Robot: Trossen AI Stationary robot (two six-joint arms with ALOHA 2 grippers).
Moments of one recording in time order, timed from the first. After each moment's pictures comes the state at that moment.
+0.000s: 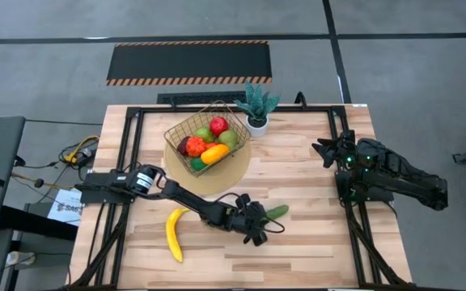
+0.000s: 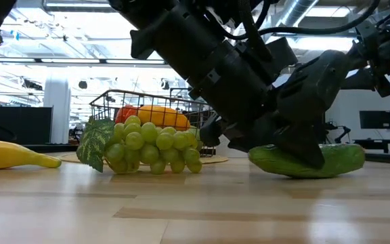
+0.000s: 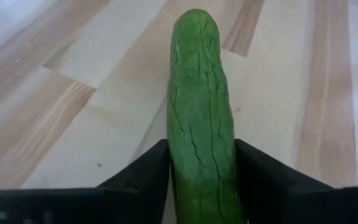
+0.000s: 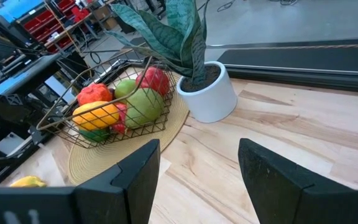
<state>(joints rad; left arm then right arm) -0.33 2.29 1.53 0.01 -0.45 -0.59 -0.33 0.04 0.32 -0.58 0.29 0.60</state>
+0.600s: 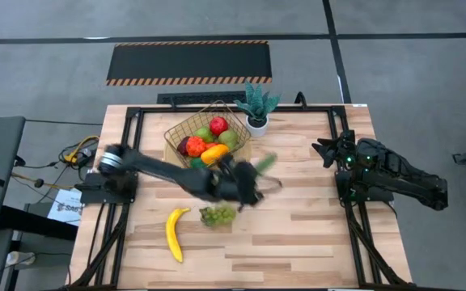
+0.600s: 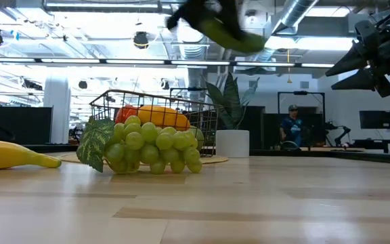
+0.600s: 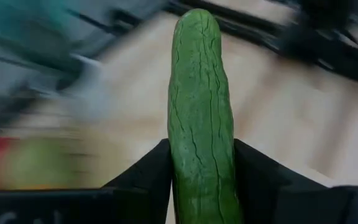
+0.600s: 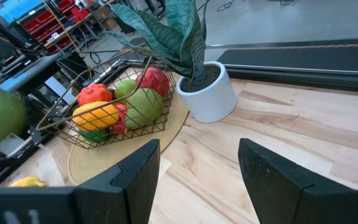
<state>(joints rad) -0.23 1.94 1.69 -0.59 -0.72 -0.60 -0.33 0.04 0.32 -0.57 0.29 0.60</state>
